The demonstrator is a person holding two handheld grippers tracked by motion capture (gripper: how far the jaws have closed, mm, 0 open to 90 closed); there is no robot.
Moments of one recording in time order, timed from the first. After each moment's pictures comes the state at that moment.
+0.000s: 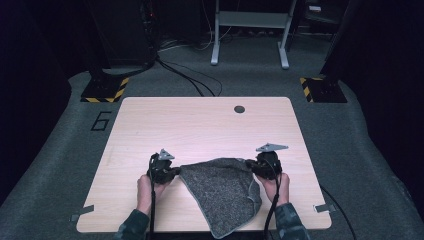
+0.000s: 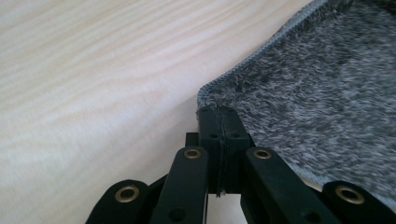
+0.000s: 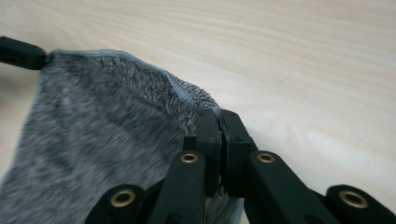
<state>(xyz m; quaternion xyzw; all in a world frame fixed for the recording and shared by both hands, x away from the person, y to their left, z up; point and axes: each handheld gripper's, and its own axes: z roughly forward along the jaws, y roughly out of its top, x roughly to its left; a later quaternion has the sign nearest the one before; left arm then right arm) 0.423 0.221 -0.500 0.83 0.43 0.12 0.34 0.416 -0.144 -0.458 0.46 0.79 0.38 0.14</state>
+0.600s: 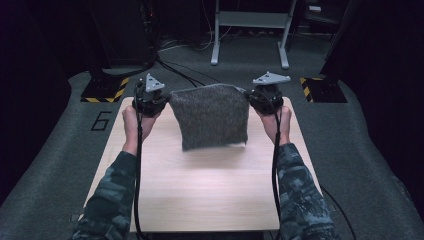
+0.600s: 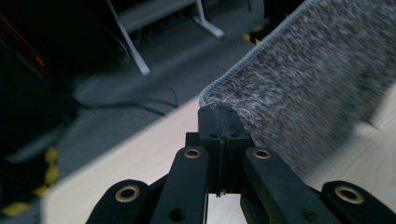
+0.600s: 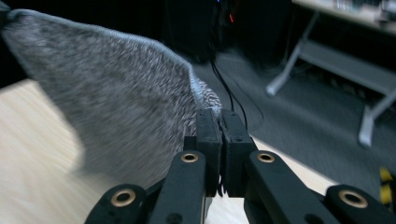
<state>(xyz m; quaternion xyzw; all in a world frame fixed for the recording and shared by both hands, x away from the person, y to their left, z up) 0.476 0.227 -0.292 0.78 0.35 0.34 0.40 0.495 -0.120 -0.282 0.36 0.76 0.44 0.31</state>
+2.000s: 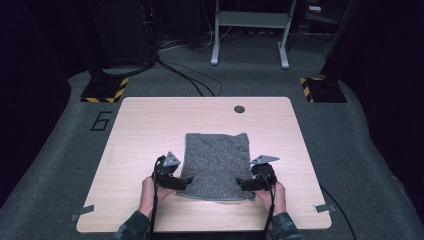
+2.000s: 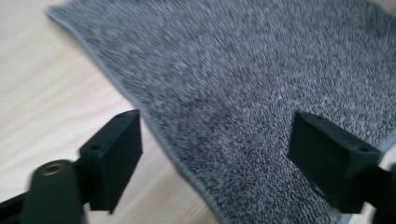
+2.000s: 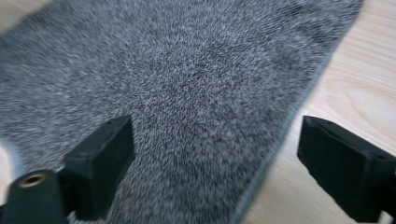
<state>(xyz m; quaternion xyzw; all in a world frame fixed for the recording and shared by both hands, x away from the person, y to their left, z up) 0.403 0.199 -0.501 0.85 0.36 0.13 0.37 0.399 -0.130 -0.497 0.44 0.82 0.34 0.14</state>
